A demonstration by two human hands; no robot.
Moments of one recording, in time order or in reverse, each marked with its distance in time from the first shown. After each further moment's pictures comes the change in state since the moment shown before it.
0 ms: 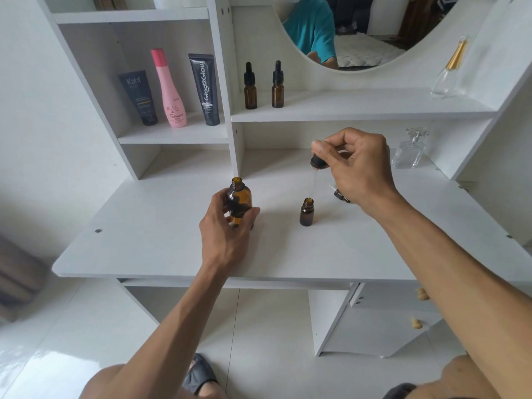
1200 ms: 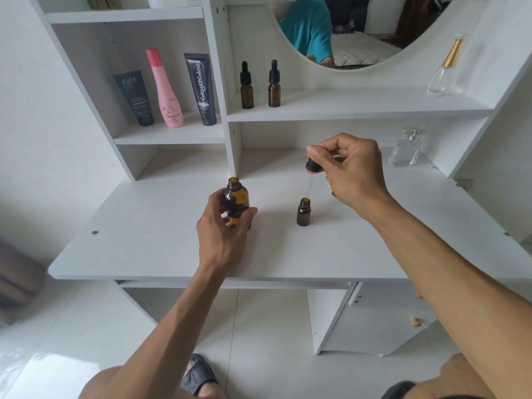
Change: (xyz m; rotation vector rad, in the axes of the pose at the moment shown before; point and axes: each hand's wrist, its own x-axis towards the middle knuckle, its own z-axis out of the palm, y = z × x) left_hand -0.001 0.001 0.000 0.005 0.004 0.001; right_hand -0.002 0.009 0.006 0.036 -0.012 0.088
